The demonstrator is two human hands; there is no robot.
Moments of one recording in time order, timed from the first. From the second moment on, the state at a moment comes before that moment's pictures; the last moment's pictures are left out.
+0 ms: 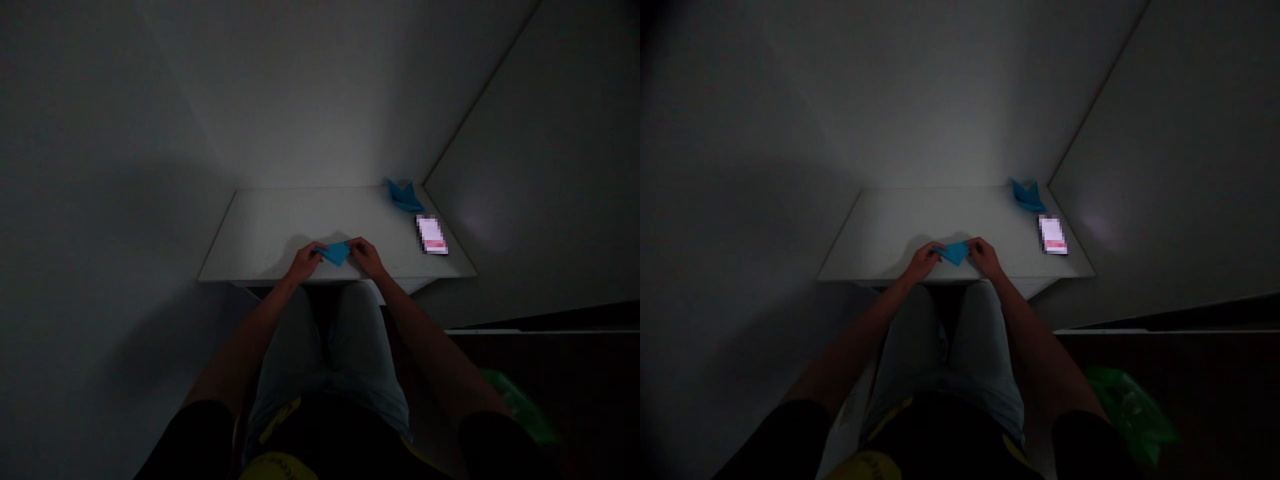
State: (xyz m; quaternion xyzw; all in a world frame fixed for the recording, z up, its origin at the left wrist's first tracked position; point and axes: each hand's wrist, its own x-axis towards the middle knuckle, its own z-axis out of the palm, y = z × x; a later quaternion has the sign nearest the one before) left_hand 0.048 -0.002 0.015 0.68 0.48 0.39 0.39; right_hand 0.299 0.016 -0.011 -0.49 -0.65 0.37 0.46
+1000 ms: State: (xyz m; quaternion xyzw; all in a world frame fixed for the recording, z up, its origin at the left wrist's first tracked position) left_hand 0.068 -0.012 0.004 0.74 0.47 0.35 0.33; right_hand 0.285 -0.001 0.000 -0.50 -0.74 0.31 0.32
